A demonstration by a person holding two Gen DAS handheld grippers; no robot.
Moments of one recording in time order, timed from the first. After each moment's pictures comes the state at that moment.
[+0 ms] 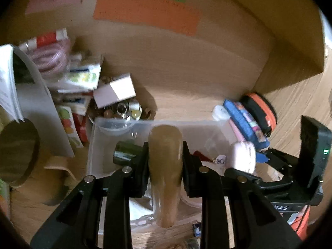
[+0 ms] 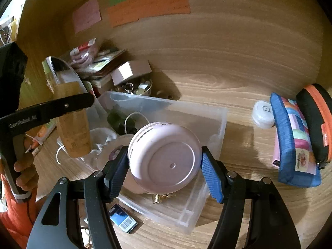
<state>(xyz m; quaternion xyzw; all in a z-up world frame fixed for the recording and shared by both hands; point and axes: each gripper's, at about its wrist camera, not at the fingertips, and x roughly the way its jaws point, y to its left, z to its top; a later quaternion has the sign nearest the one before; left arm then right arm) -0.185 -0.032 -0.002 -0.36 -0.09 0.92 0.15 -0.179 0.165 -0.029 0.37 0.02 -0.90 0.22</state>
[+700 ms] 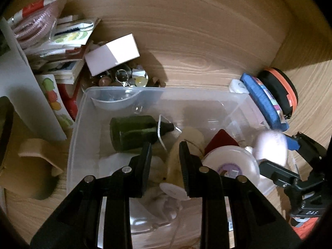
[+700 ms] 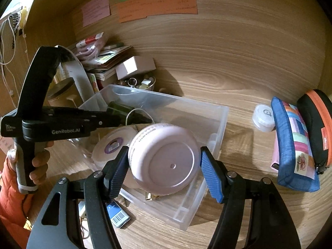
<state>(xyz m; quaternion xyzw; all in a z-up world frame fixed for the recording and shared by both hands) -0.205 -0.018 -0.043 -0.42 -0.06 0.90 0.12 -0.171 0.168 -0.035 0.35 0.05 -0.90 0.23</state>
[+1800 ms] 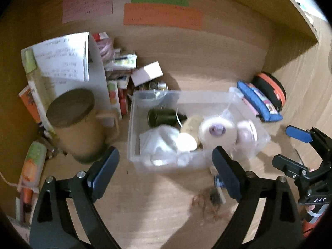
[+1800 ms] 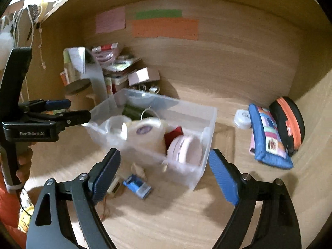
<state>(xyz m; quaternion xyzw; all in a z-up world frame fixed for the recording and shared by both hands) -0.085 -0.044 -0.005 -0.35 -0.02 0.93 0.07 -0.073 0.155 -0.008 0.31 0.08 -0.93 0.18</state>
